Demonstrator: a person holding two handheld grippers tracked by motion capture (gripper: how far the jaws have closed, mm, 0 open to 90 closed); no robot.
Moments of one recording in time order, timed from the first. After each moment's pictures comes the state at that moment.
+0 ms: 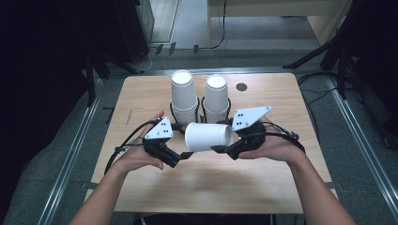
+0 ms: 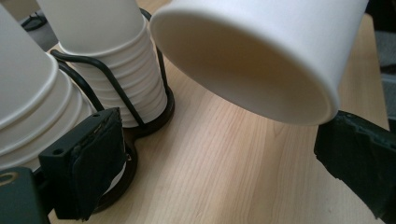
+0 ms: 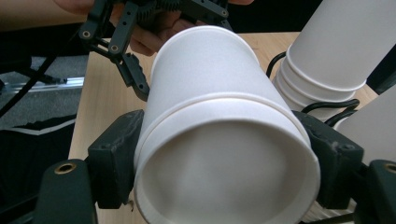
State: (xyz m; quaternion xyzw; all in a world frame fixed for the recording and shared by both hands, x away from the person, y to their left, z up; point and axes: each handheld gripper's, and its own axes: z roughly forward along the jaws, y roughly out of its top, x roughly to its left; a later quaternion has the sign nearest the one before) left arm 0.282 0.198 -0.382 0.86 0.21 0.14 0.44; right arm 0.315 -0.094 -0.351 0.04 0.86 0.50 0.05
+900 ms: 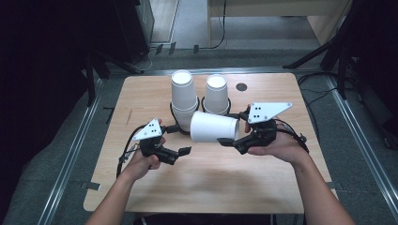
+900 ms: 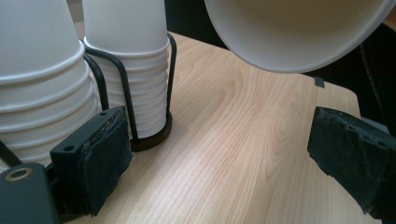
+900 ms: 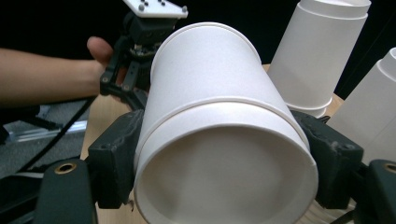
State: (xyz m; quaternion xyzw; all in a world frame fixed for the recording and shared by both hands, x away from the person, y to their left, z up) left arm 0.280 0.212 -0.414 0.78 0.28 0.11 0.55; right arm 0.320 -0.119 -0.345 0.08 0.81 0.58 0.04
